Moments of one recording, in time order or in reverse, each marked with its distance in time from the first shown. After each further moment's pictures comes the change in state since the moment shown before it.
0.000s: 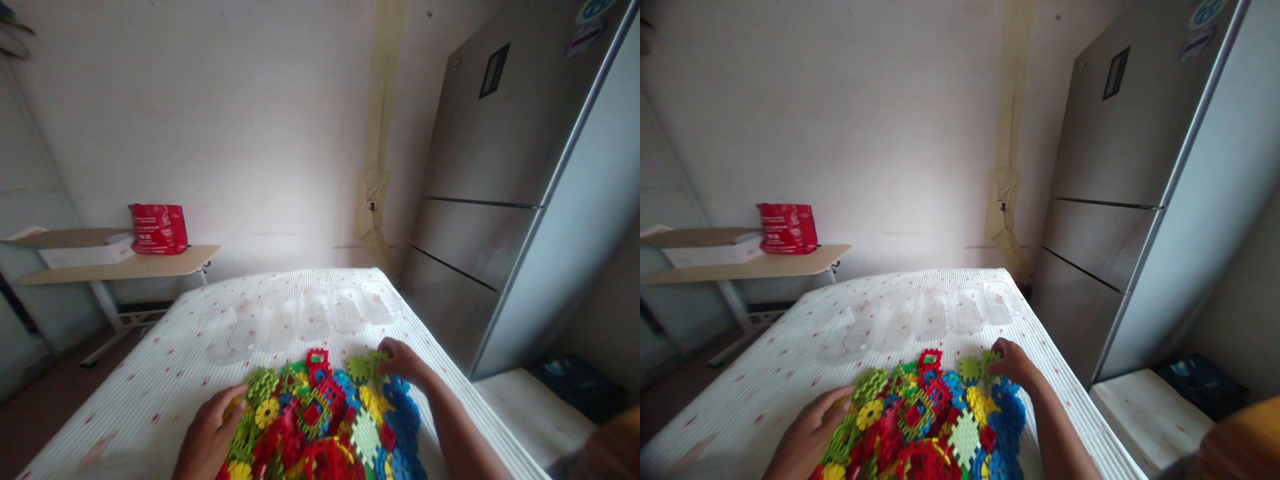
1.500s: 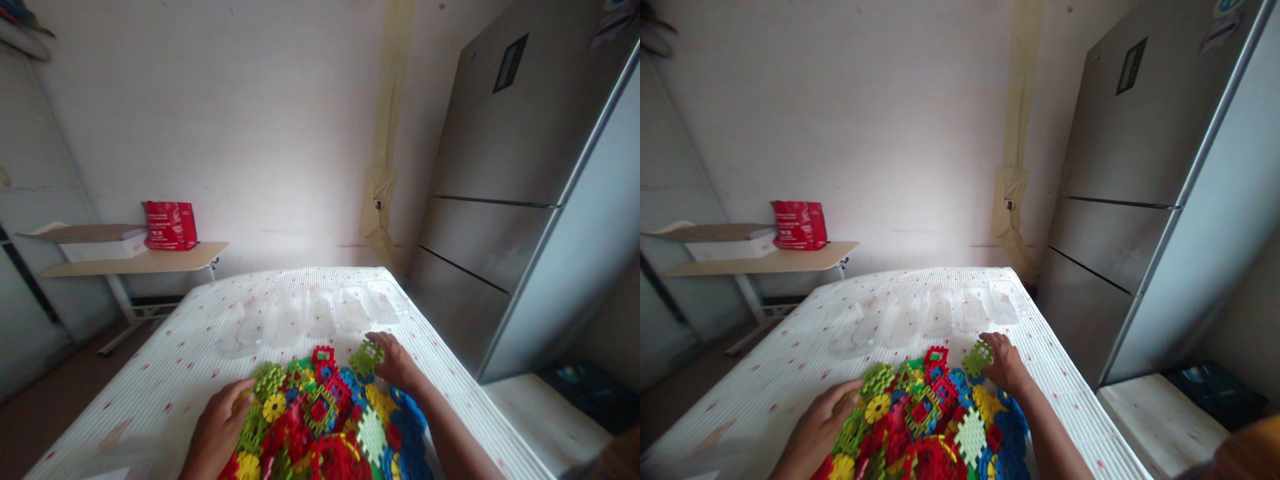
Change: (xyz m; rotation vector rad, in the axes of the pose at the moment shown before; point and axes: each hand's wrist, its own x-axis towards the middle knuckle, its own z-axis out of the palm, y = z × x) left_hand 0.000 -0.003 0.001 -0.004 0.003 0.023; right_hand -0.005 -0.027 0.020 -0.144 0.127 -0.277
